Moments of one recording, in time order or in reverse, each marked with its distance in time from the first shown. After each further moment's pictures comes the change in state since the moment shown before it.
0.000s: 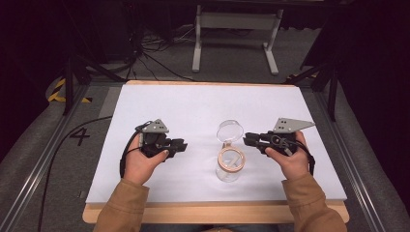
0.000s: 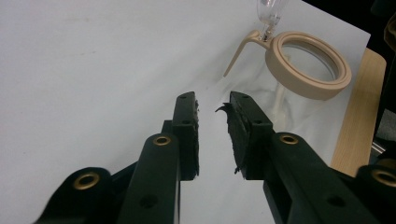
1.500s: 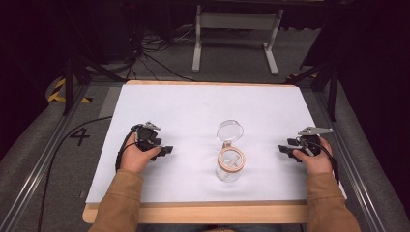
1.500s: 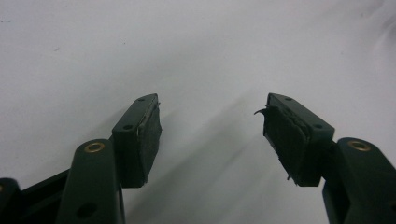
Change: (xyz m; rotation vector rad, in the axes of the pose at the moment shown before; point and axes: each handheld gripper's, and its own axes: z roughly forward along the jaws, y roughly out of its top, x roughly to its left) left arm 0.075 -0.046 0.037 0.204 0.189 -0.166; right arm -0.101 -0.111 -0.032 0.281 -0.361 0.216
